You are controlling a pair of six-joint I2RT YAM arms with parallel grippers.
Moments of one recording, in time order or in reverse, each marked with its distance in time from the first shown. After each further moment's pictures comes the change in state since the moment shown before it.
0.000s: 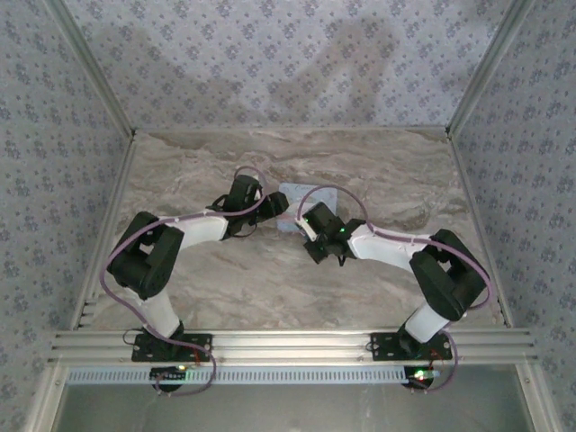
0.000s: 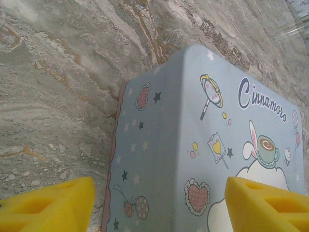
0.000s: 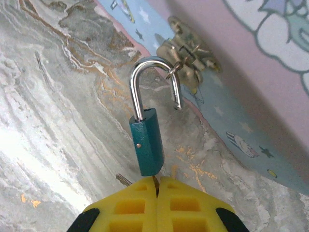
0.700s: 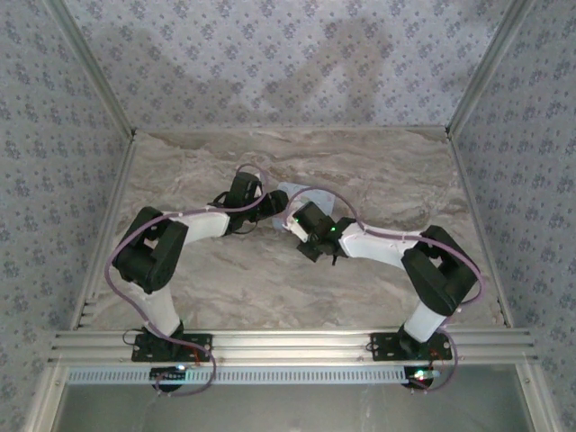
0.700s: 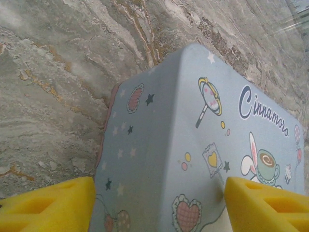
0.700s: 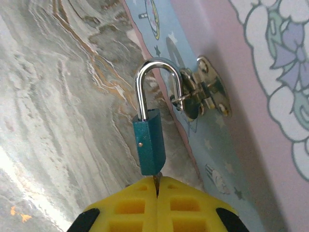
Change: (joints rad) left arm 0.019 0.052 0.041 0.008 0.056 0.017; right arm 0.050 0.056 0.069 0.016 0.058 -0.206
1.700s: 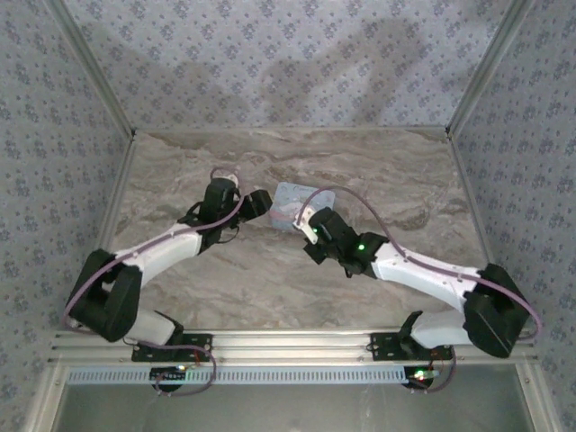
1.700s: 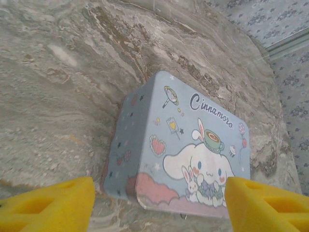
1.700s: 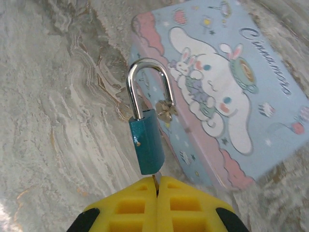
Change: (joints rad) left arm 0.018 -0.409 -0.201 -0.090 -0.107 0.026; right arm 0.069 -0.384 -0.140 0.024 0.052 0.134
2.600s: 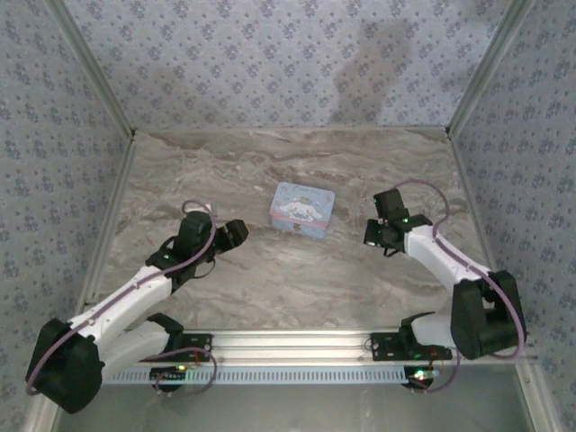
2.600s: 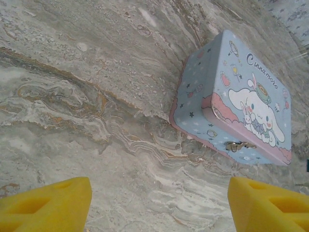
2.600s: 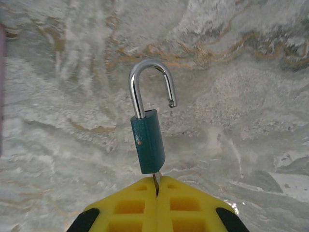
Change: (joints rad) left arm -0.001 -0.426 -0.264 -0.235 -0.107 -0.029; right arm -0.608 0.041 -0.060 -0.241 -0.130 0.538
